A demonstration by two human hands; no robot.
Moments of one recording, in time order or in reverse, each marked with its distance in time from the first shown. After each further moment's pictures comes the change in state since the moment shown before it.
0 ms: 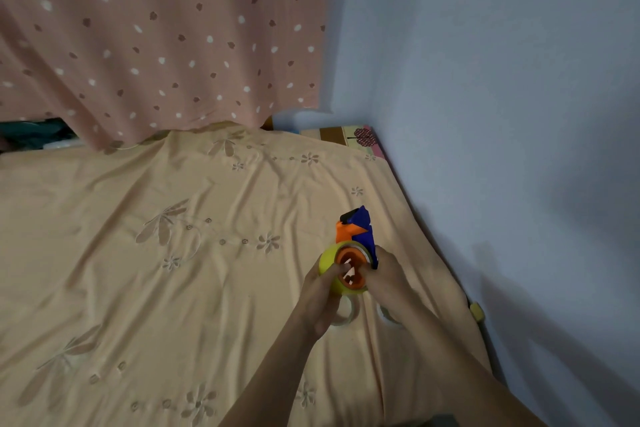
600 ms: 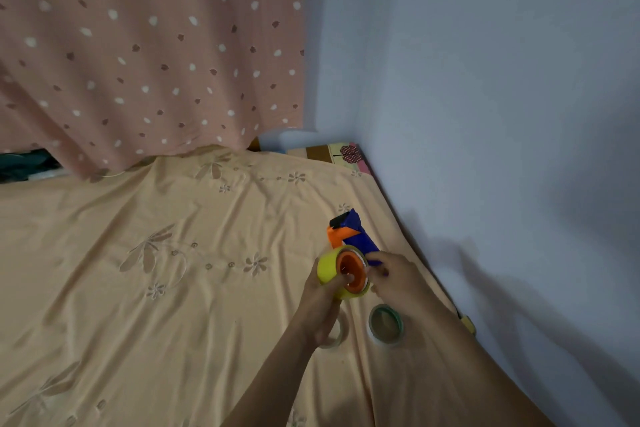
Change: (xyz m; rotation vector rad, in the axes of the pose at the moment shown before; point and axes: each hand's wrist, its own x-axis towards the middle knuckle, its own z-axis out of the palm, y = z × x) left_hand 0.014 0.002 0.039 0.084 -0.066 0.156; right_hand -0.009 -0.015 -0.070 -0.158 -0.032 -0.126
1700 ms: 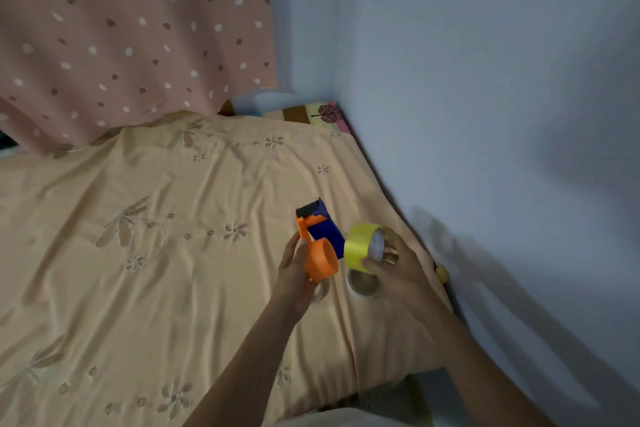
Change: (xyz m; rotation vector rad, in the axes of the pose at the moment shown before) left_hand -0.005 -0.035 -0.010 -0.021 0.197 -0.129; right_hand -0.041 0.069 -0.003 0.386 0.107 0.139
